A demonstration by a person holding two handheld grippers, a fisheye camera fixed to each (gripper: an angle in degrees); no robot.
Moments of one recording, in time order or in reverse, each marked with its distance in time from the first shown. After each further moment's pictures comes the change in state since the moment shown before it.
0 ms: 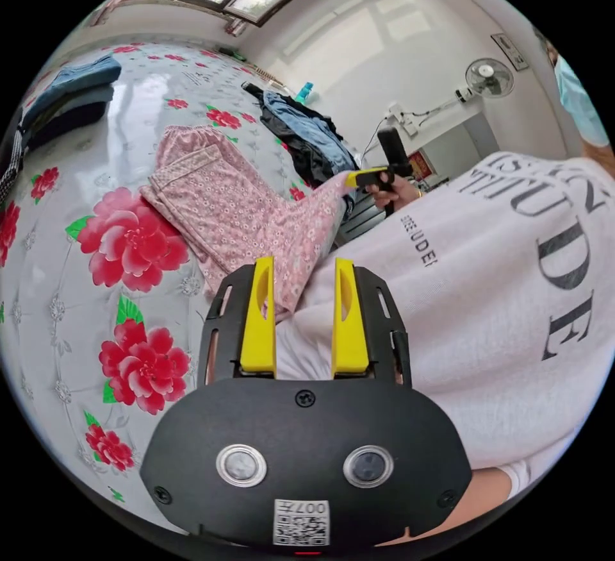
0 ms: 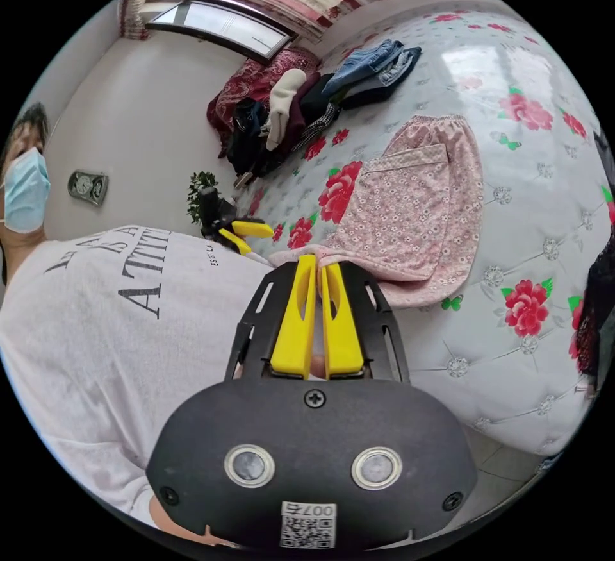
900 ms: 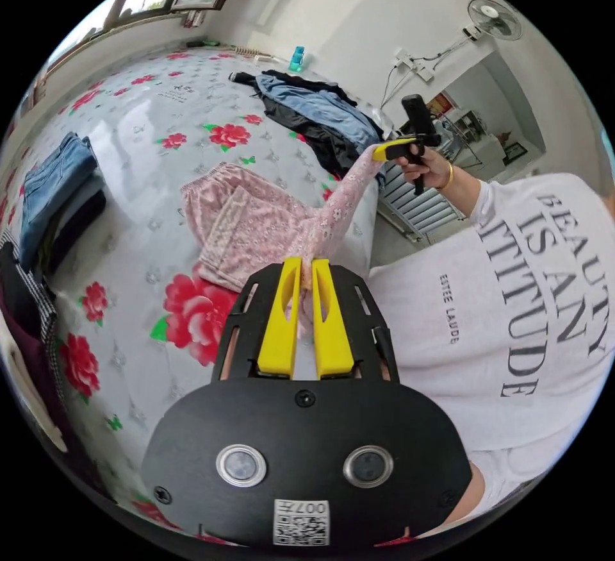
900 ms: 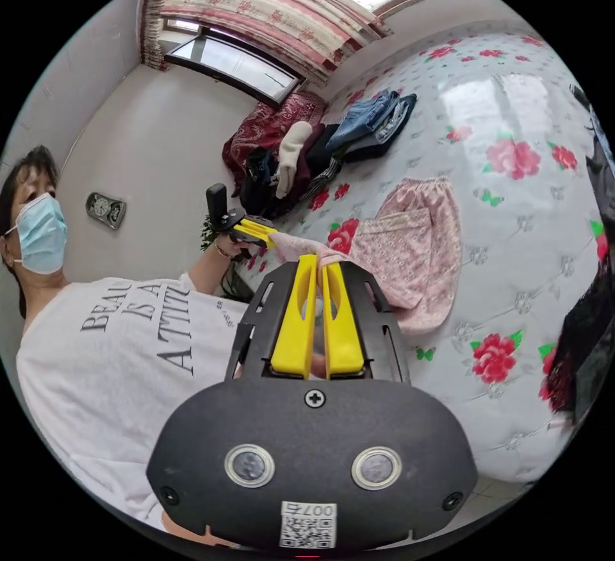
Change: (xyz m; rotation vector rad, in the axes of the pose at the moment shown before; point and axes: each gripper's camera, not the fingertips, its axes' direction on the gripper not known) left arm -0.030 -0.168 -0.057 -0.253 -0.185 0.154; right arm 0.005 -0.065 -0.159 0.170 0.006 -0.045
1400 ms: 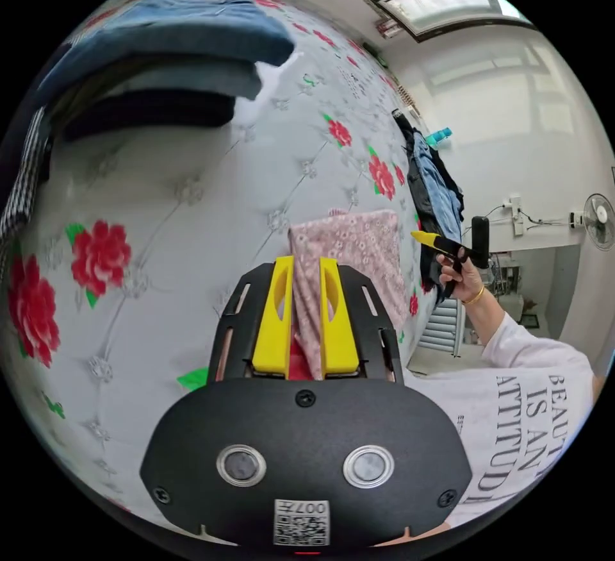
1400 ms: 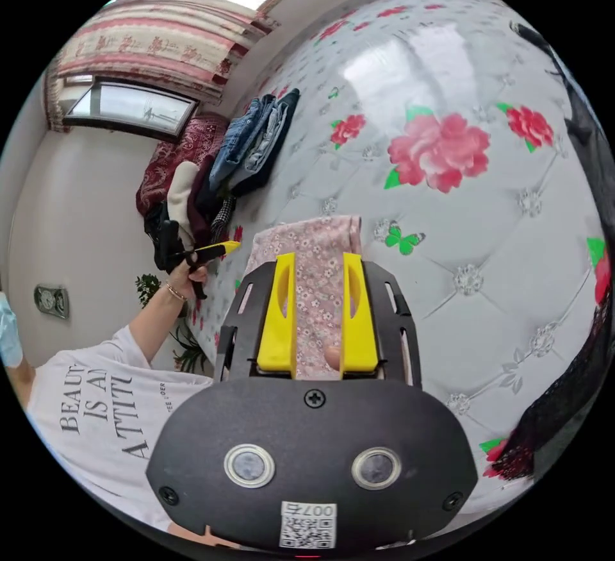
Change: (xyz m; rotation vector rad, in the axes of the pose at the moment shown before) left arm -0.246 -0.012 0.032 0.152 0.039 -0.646; right arm 0.196 -0.094 0.013 0.003 0.158 0.332
